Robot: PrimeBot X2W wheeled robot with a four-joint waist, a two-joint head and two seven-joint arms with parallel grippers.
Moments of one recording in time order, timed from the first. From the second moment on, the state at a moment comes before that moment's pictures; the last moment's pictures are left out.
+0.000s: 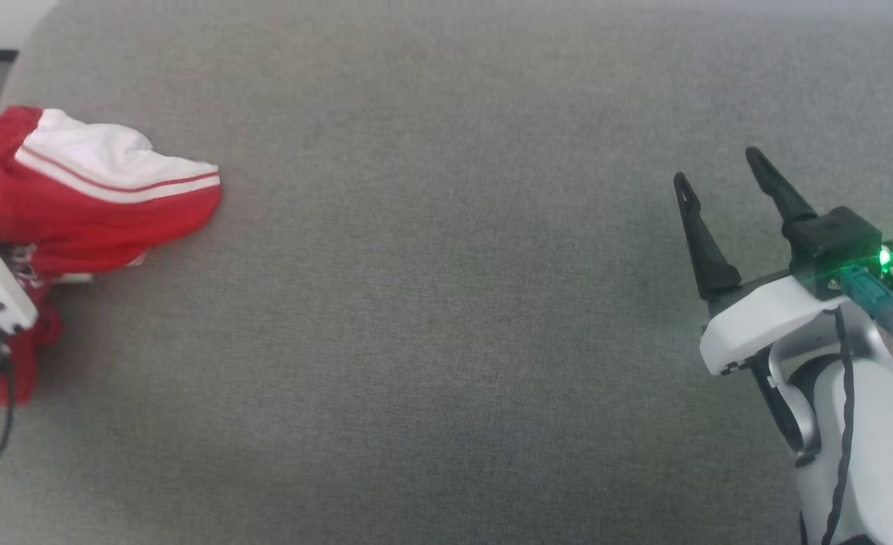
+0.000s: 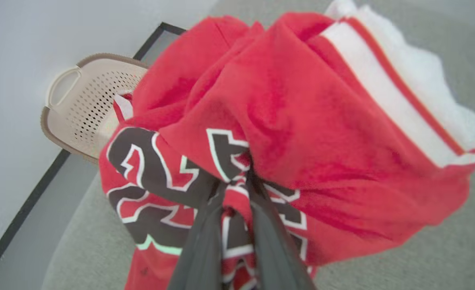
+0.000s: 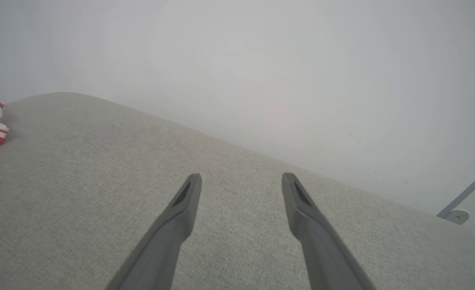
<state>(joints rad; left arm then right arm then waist) -0.88 0.53 -0.16 1.21 -0.66 -0.12 0.10 -0.36 -0.17 0.08 0.01 0.03 0.13 0.04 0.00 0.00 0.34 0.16</state>
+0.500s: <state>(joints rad) -0.91 0.68 -0.27 0.96 -0.67 -0.13 -0.05 -0.30 -0.12 0.05 0.10 0.05 0.13 -0.03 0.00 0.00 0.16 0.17</state>
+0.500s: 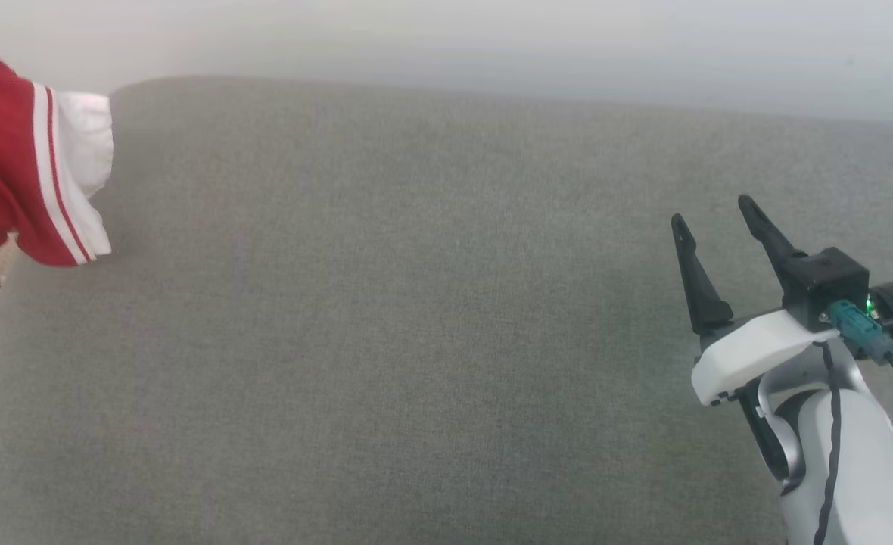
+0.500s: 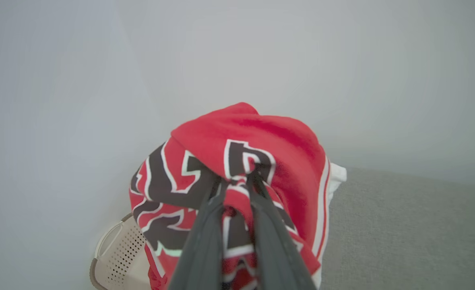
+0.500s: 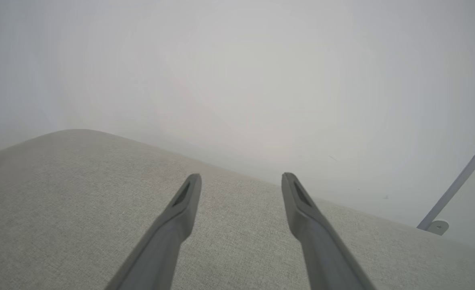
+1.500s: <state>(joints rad) -0.69 0.82 -0.33 -0.02 -0.78 0.09 0.34 -0.29 -0.11 -0.12 0.14 0.03 0.13 -0.11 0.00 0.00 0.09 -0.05</state>
